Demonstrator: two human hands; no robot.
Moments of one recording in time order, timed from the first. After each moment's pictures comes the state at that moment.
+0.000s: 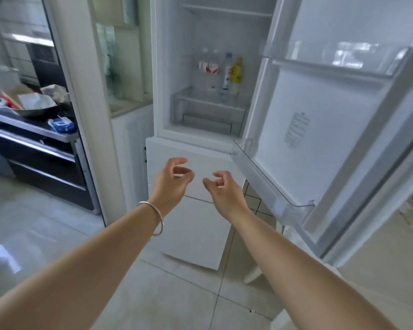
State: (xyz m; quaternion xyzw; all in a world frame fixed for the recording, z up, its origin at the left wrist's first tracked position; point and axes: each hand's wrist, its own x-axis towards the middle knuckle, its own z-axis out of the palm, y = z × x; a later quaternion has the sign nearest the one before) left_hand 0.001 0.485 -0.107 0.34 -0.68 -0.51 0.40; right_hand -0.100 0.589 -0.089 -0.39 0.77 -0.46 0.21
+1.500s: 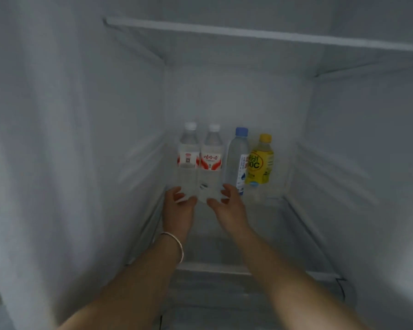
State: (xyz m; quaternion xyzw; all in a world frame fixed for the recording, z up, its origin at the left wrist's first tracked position) left_hand -0.459 -0.124 -0.045 0.31 -0.59 -0.61 0.43; right_hand -0.531 -0.037 -0.032 -0.29 0.75 -0.59 0.10
